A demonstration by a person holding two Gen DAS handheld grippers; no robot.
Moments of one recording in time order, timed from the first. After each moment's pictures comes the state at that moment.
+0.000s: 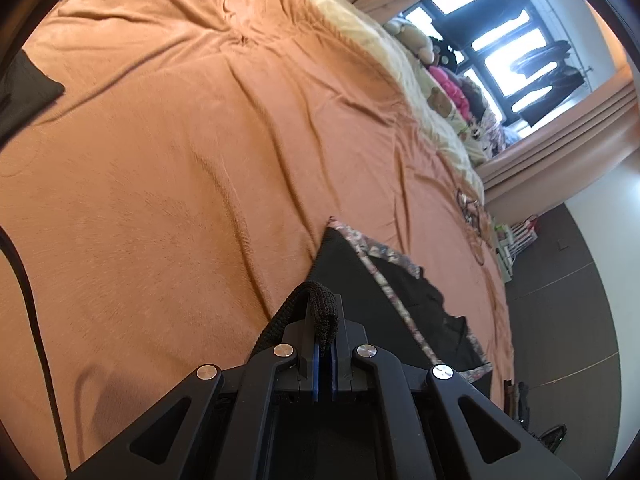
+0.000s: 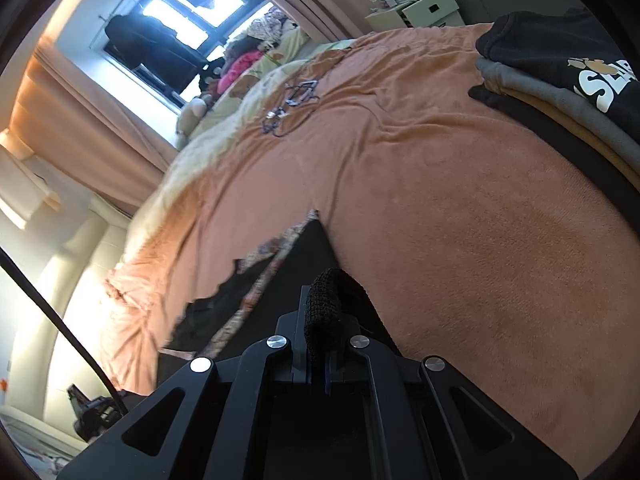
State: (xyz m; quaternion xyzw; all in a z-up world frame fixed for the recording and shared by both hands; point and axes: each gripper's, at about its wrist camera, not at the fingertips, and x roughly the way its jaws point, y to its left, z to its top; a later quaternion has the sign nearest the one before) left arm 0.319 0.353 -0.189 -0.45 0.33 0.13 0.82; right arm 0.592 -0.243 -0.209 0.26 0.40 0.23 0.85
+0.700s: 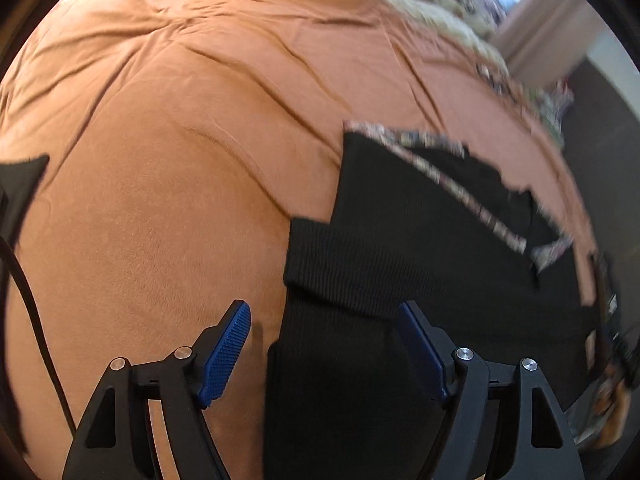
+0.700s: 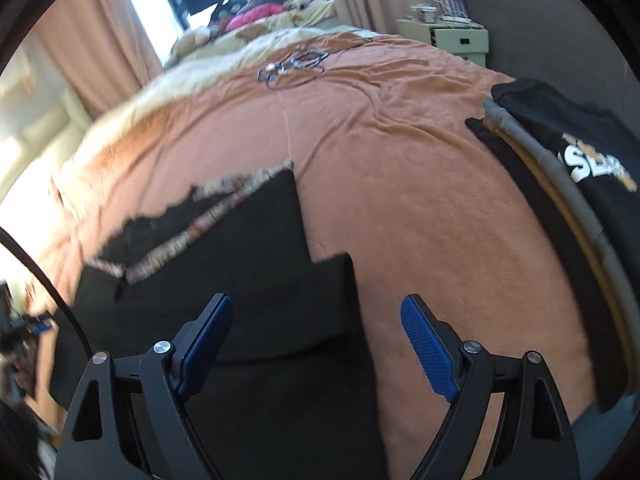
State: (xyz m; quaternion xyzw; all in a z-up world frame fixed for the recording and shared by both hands) left arm 0.331 0.314 -0.193 -0.24 0.51 0.11 0.82; right arm 0.503 -0.218 -0.150 0.02 0.43 0.20 0.88
